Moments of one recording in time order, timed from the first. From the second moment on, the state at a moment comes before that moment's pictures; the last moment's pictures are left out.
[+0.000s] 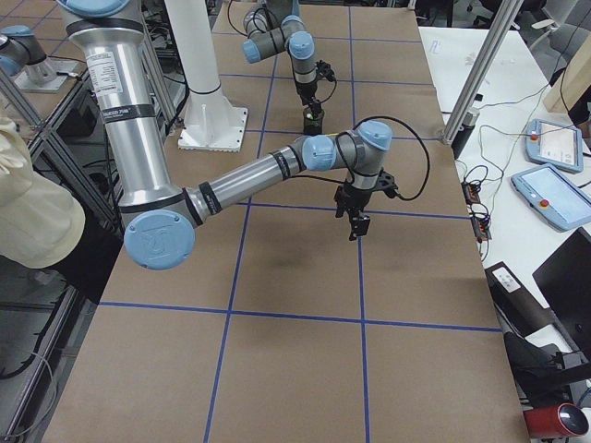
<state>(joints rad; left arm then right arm) -0.40 -2.62 -1.52 -1.20 -1.67 -1.82 1.20 -1.36 1.81 -1.89 2.15 -0.02</state>
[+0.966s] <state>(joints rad) -0.39 -2.61 -1.50 -1.19 -1.63 -1.83 1.21 -1.36 1.81 -1.89 2.15 -0.02</state>
